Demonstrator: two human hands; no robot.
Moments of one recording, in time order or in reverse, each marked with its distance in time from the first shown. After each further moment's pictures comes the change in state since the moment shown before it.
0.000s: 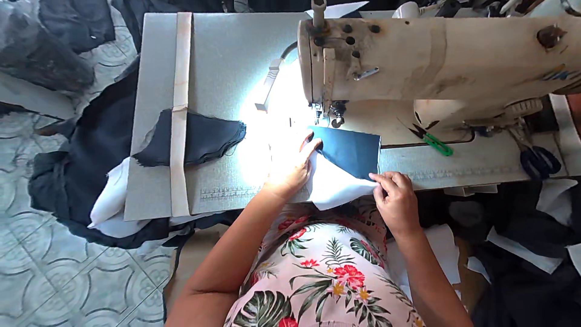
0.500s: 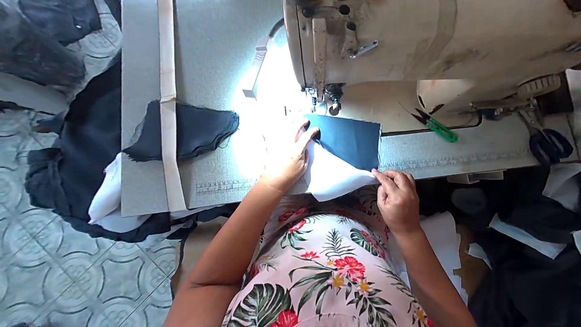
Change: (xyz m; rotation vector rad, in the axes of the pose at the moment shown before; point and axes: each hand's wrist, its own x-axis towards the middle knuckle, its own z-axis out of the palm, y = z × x) left_hand -0.001 -0.002 0.003 0.020 -0.004 0.002; right_hand -0.023 0.003 0.005 -0.061 0.075 -0.047
